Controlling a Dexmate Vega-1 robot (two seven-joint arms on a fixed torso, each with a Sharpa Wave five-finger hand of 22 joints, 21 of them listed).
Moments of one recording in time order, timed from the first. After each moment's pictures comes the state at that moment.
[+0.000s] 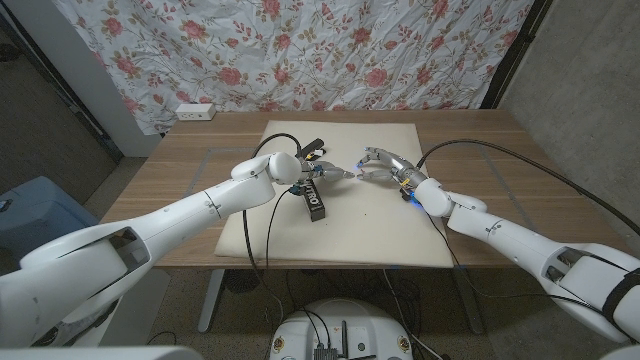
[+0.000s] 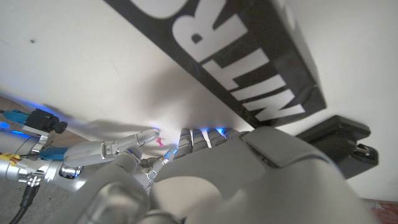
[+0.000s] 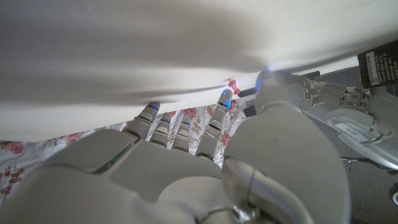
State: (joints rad) left arm 0.43 0.65 0.98 -1.70 0.25 0.47 -0.46; left_hand -0.02 0.06 0.44 0.19 0.22 0.02 -0.03 0.18 0.17 -0.02 -0.06 0.18 0.17 -0.06 -0.03 0.18 0.17 -0.17 -0.04 0.20 0.17; right arm -0.54 -0.56 -0.83 -1.07 -0.30 0.30 -0.23; right_hand 0.88 -0.09 0.33 -0.14 0.18 0.60 -0.22 0.43 0.19 0.11 -0.01 0.18 0.20 -0.02 0.06 0.23 0.27 0.21 0.07 0.18 0.17
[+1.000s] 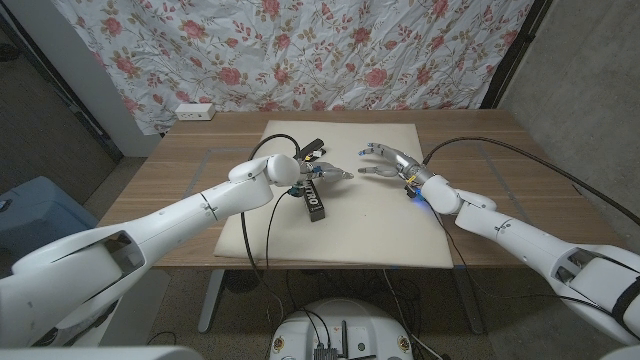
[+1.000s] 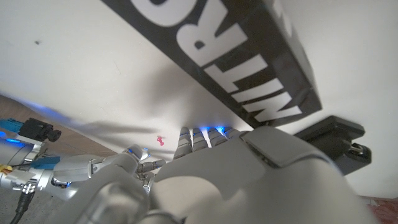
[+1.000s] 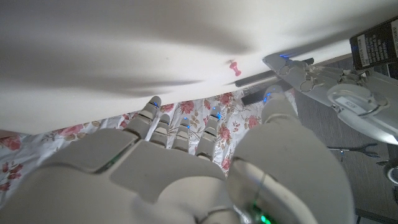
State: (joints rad) left arm 0.45 0.67 0.95 -1.75 0.25 0.48 -0.43; left_hand -0.02 0.06 0.46 0.19 0.22 0.03 -0.04 0.18 0.17 -0.02 -0.06 0.18 0.17 -0.05 -0.03 0.18 0.17 -0.17 -0.04 0.20 0.17; right arm -0.56 -0.59 -0.78 -1.10 -0.27 0.35 -0.20; right_hand 0.74 -0.06 0.30 -0.11 0.18 0.37 -0.20 0.27 0.18 0.08 0.00 0.19 0.20 -0.04 0.07 0.22 0.27 0.18 0.08 0.18 0.17
